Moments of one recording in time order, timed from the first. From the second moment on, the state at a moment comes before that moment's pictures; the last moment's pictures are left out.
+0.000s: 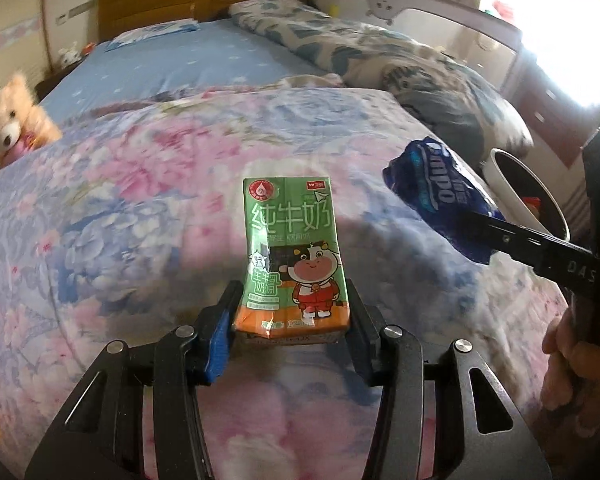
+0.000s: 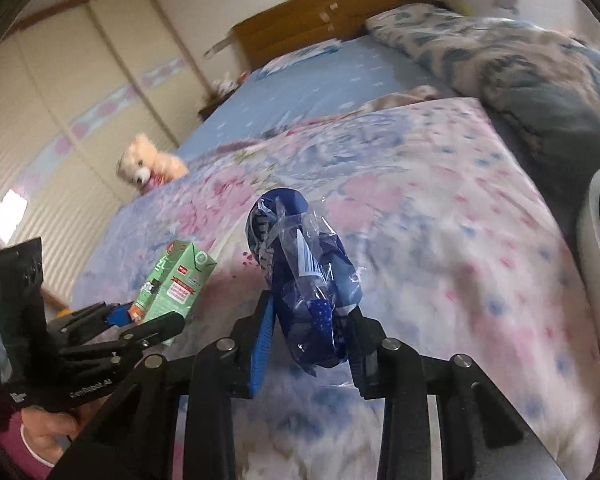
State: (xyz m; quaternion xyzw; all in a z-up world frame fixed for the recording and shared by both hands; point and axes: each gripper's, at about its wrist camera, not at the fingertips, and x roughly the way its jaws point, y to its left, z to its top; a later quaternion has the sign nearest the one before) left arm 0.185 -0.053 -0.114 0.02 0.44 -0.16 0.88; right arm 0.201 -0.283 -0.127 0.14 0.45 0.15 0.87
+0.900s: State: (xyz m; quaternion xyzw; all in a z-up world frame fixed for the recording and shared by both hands) left arm 0.148 -0.173 -0.094 0.11 0.41 -0.25 0.87; right arm 0.113 -0.374 -0.092 0.21 0.39 0.03 0.90
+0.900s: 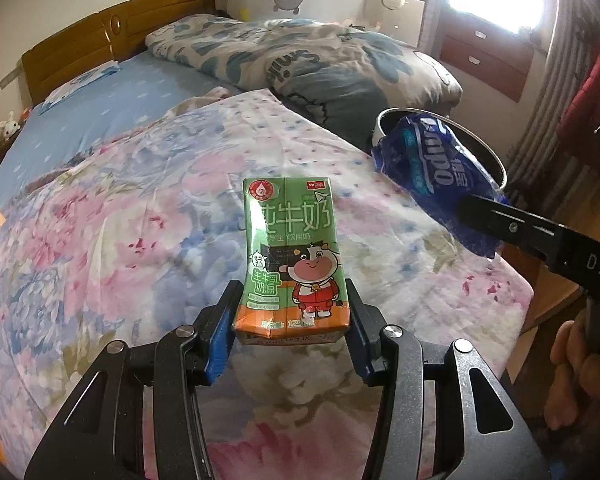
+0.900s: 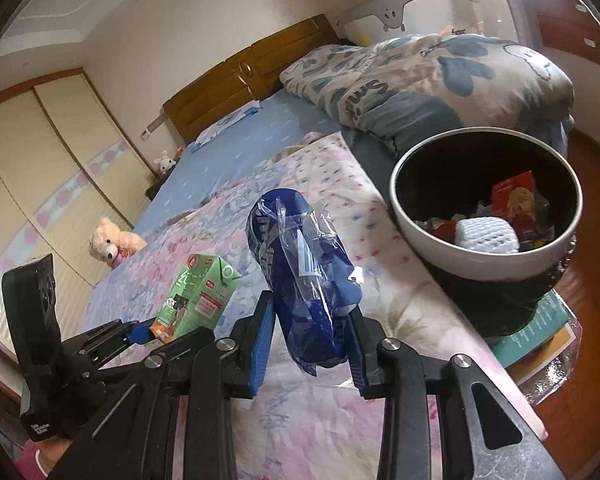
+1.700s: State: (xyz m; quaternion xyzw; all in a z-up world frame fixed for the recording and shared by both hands) left arm 0.161 -0.219 -0.095 0.13 0.41 -0.27 0.86; right arm 0.098 -0.423 -0.093 0.23 0.37 -0.02 0.90
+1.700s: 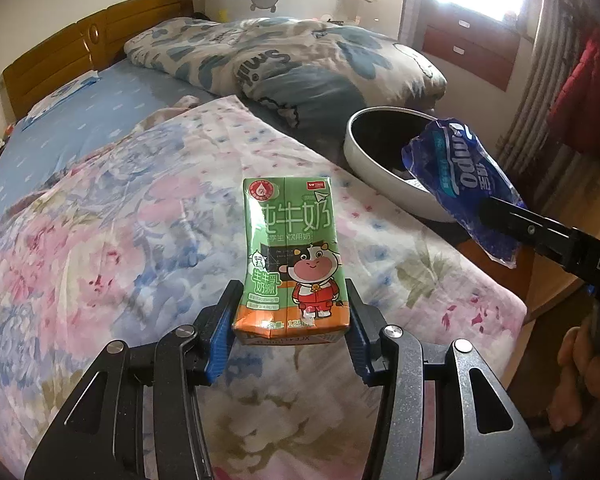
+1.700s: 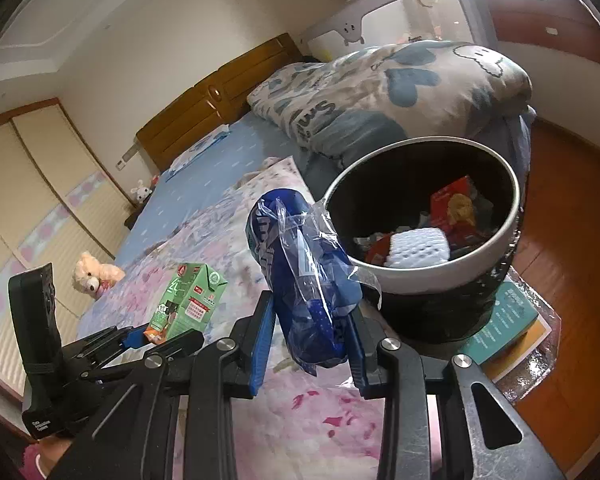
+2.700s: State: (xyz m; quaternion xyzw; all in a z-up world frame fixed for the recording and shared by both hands) left arm 0.169 -0.271 -0.088 0.15 0.40 -0.30 0.85; right arm 0.091 -0.469 -0.090 0.26 0.35 -0.07 0.90
